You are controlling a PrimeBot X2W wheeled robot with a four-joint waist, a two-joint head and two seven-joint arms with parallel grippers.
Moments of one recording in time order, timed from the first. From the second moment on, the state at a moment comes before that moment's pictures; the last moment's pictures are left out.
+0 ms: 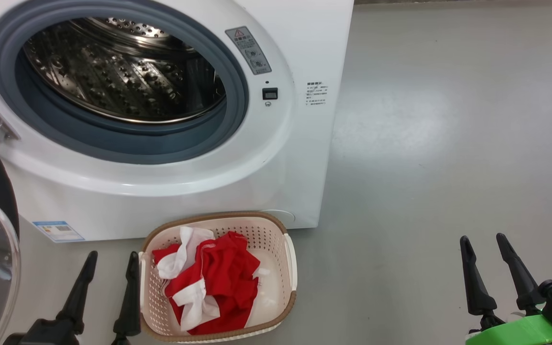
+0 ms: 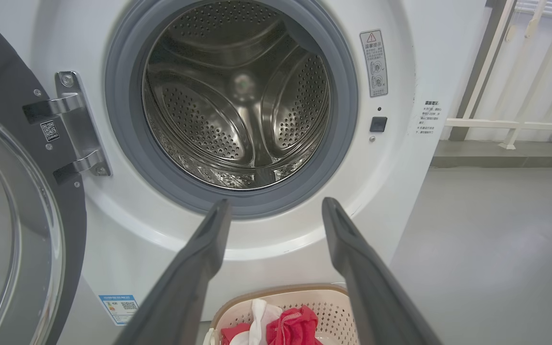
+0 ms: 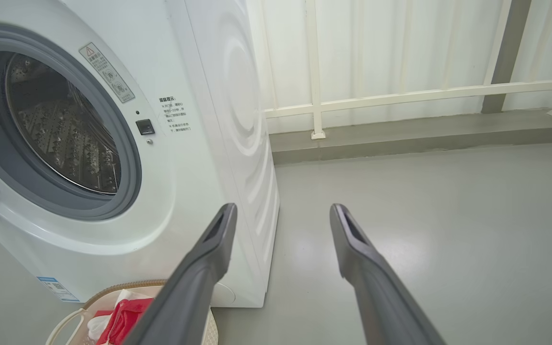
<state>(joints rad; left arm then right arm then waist) 0.00 0.05 0.07 0.11 -0.15 -0.13 -0.26 0.08 -0.06 -0.08 0.11 0.32 0.12 -0.26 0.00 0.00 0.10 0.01</state>
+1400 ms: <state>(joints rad) 0.00 0.05 0.07 0.10 -0.12 -0.13 -0.26 0.08 -0.06 -0.07 0.11 0.32 0.12 -0.26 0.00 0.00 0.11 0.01</state>
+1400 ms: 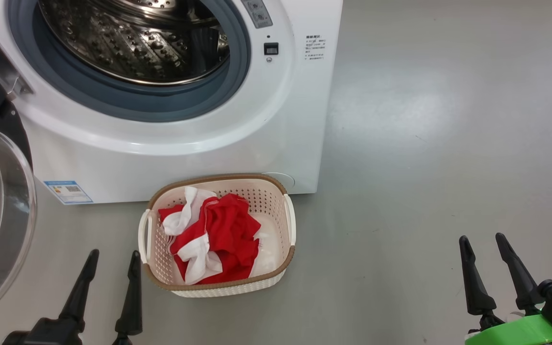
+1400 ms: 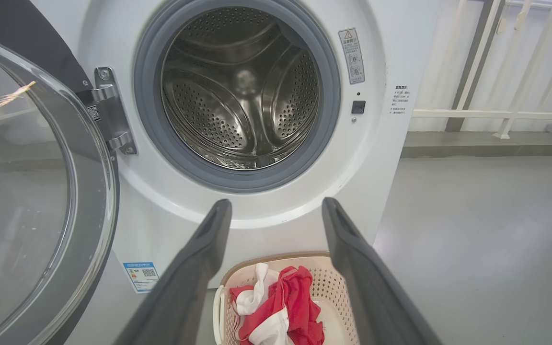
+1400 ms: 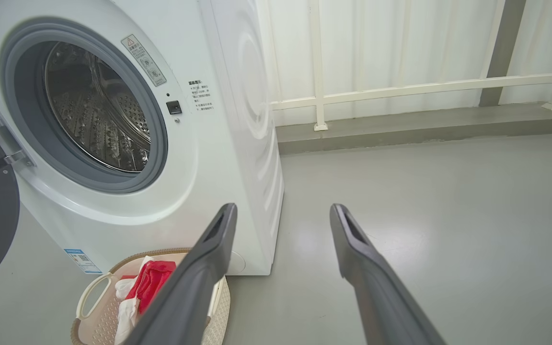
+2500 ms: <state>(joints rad) 0.06 0.05 0.03 0.14 -0.21 -0.05 -0.26 0.08 -0.12 0.04 0.15 0.32 0.12 -0.26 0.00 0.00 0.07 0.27</state>
